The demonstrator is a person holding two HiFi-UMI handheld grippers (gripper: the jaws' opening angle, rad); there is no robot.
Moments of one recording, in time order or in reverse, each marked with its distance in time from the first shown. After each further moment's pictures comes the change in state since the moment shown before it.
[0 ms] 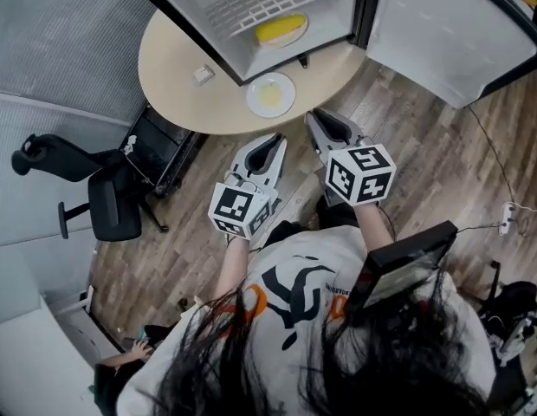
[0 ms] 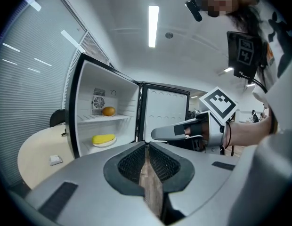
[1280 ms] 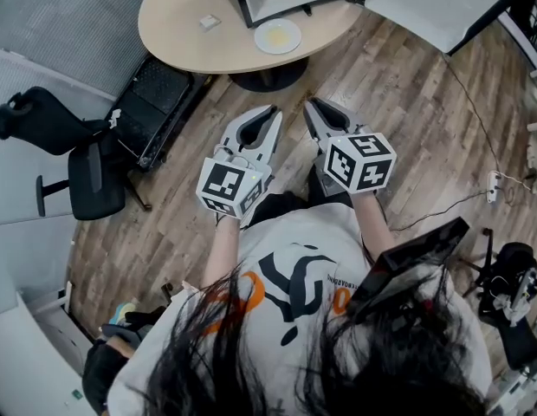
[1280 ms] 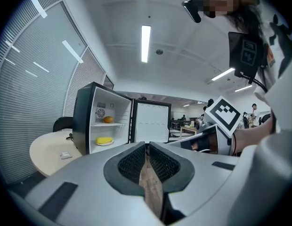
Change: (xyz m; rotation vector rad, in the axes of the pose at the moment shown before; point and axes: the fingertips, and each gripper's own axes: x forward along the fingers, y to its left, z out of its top) left arm -0.166 -0.045 -0.031 0.034 -0.136 -0.070; right arm -0.091 0.131 -0.110 -0.044 0.003 -0.069
